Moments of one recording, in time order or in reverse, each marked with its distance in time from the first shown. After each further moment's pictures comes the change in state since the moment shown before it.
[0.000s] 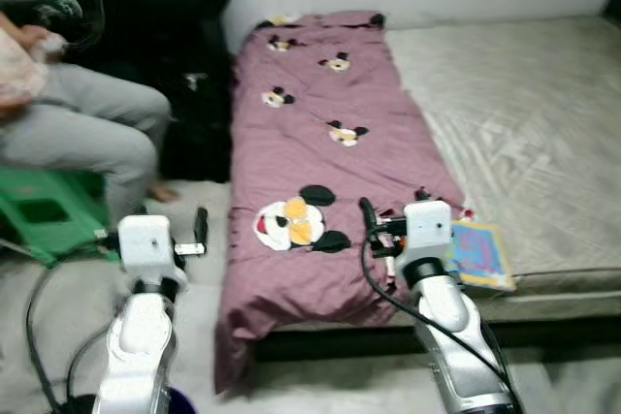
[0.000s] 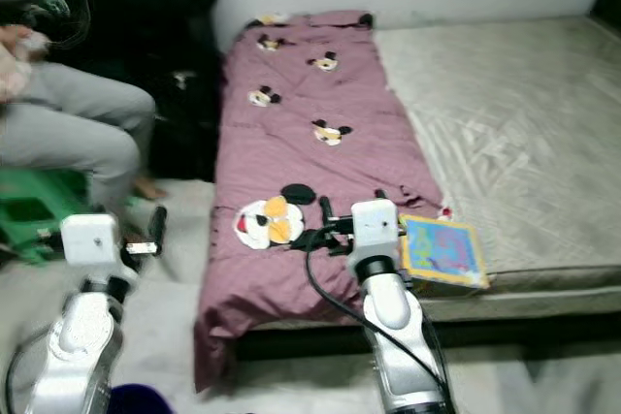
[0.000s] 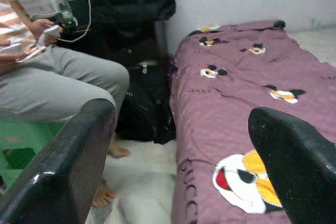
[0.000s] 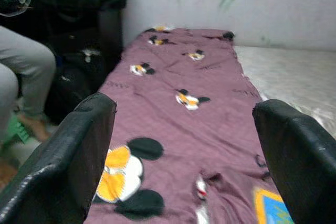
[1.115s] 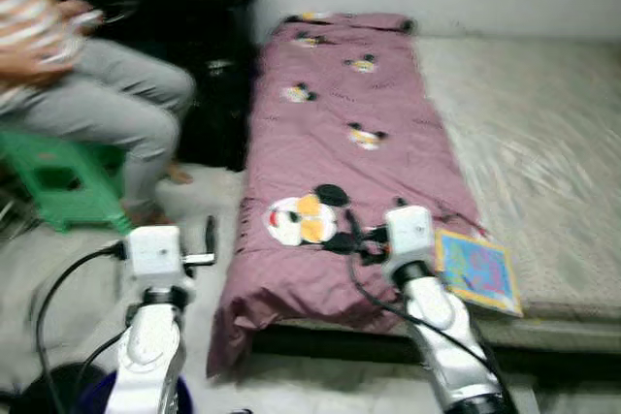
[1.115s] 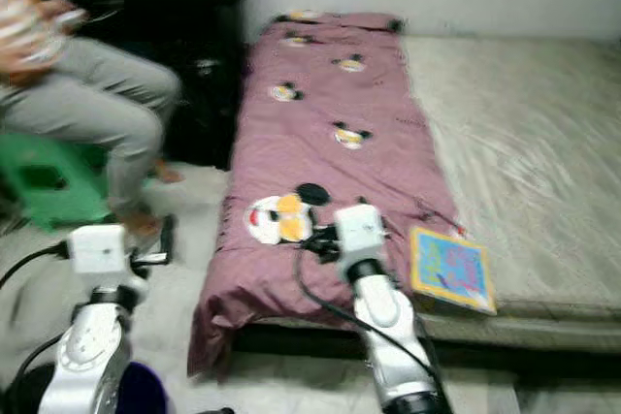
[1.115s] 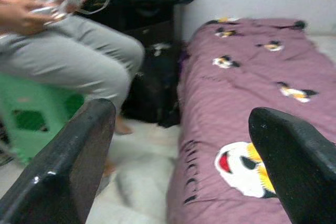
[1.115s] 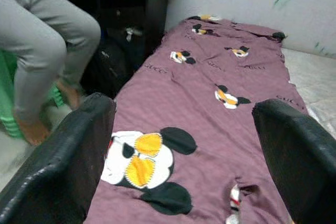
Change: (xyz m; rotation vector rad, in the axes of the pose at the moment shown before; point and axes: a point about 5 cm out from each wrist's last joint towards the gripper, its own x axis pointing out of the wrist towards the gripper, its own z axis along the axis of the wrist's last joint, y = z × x) left arm -0.009 -0.004 -0.003 -0.017 0.022 -0.009; right arm 0.008 0.014 -0.012 -0.004 0.021 0.094
